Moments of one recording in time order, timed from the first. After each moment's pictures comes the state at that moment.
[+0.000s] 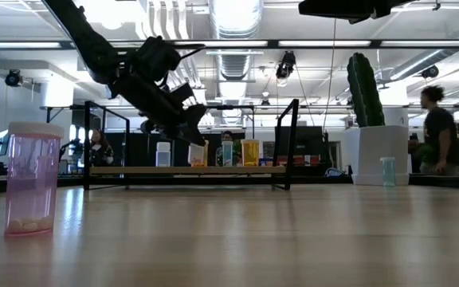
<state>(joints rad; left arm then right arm) 0.41 1.58 0.72 0.35 -0.34 -0.15 0.49 1.28 0.63 0.46 0.71 -0.29</state>
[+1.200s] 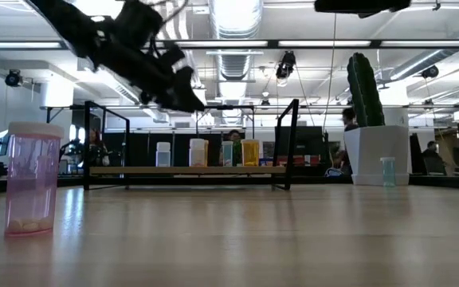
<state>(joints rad) 0.33 1.35 0.69 0.29 -0.32 -0.02 0.54 1.22 0.66 0.26 0.71 -0.24</state>
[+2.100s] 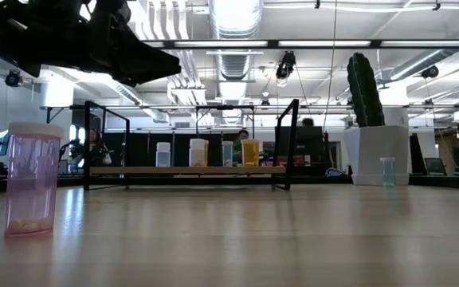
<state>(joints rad) -0.04 1.11 0.33 0.74 -0.20 0.14 1.09 1.79 1.31 -1.24 0.43 1.42</state>
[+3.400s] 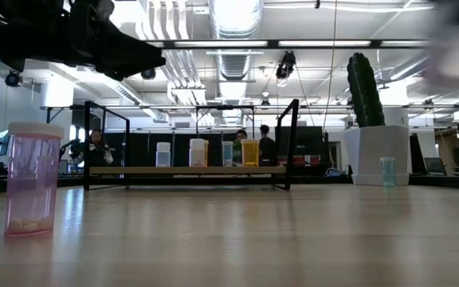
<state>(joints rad) -0.04 0.92 0.29 0.62 -0.20 0.14 0.74 1.69 1.38 -1.01 0.40 0.82</state>
